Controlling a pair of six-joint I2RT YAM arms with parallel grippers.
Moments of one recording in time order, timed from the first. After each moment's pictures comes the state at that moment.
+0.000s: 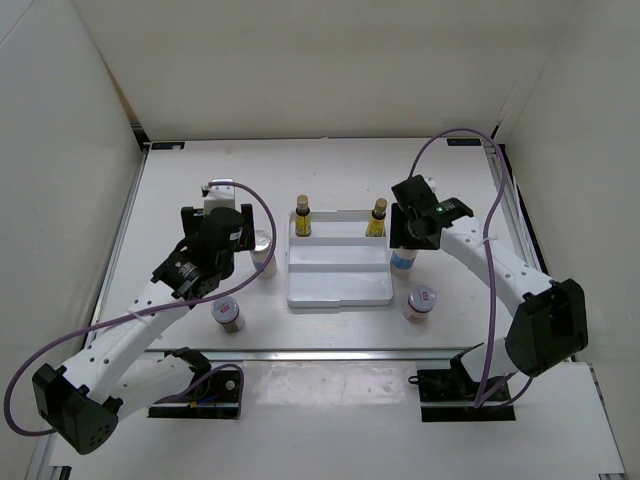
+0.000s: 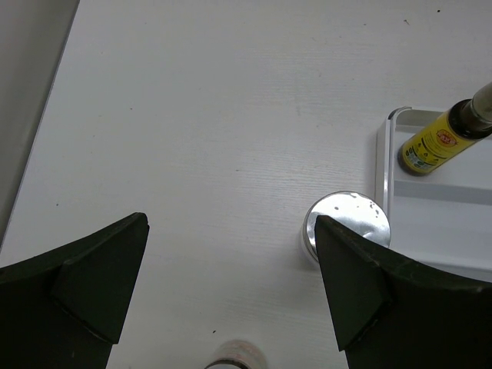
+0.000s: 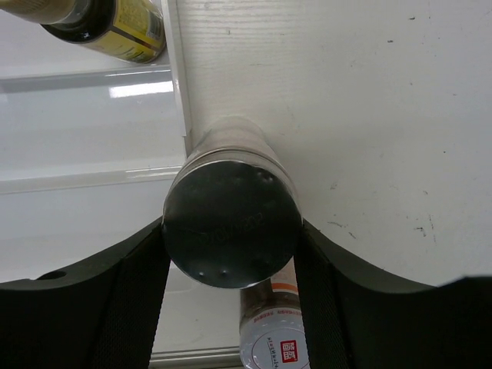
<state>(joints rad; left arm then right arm) -0.60 0.98 0.92 -0.49 -0.71 -0.25 0.51 1.43 1.17 -0.82 0.30 0.44</state>
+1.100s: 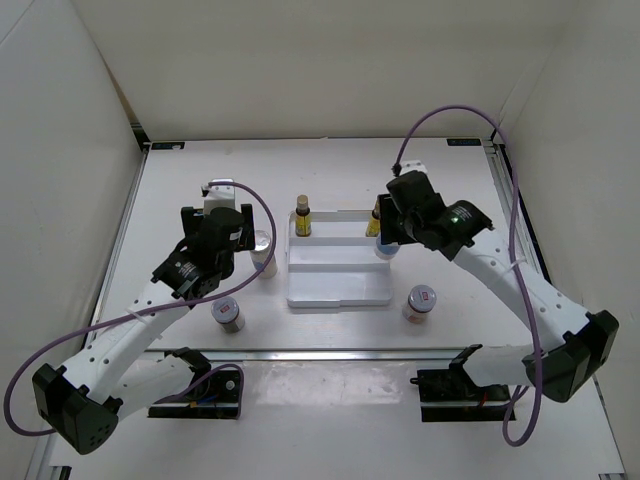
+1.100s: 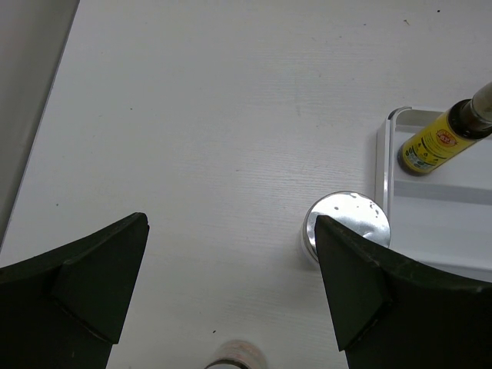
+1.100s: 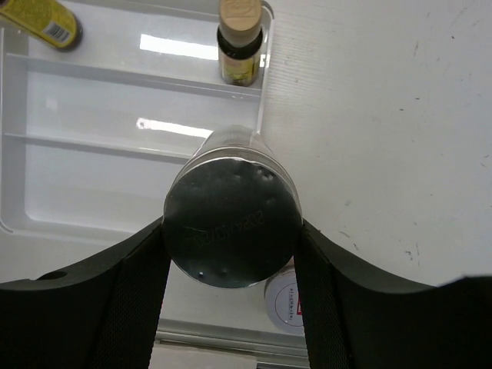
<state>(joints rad) -0.60 0.98 0.92 -0.49 -0.71 -0.25 0.68 1.28 1.34 -0.92 0.34 0.37</state>
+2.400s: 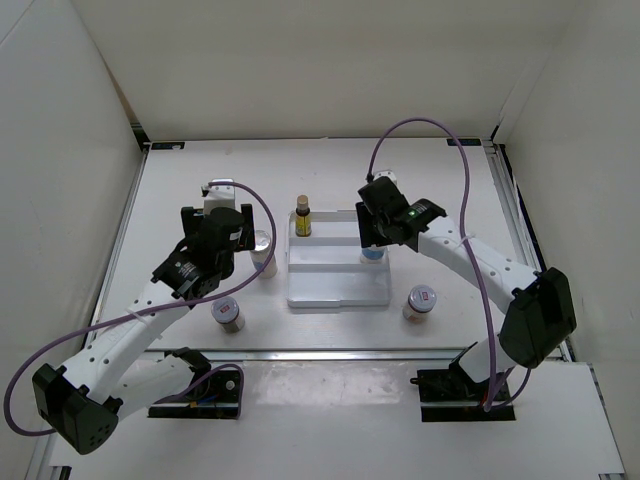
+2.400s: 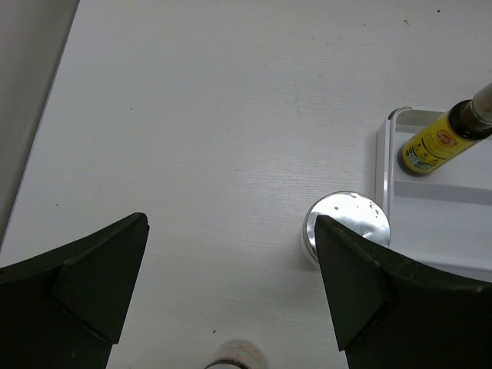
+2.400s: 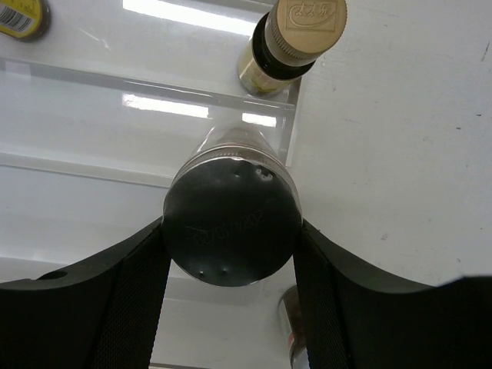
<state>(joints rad) -0.60 0.98 0.92 -0.49 -0.71 -0.25 0.70 1.49 1.26 -0.72 0.33 0.36</state>
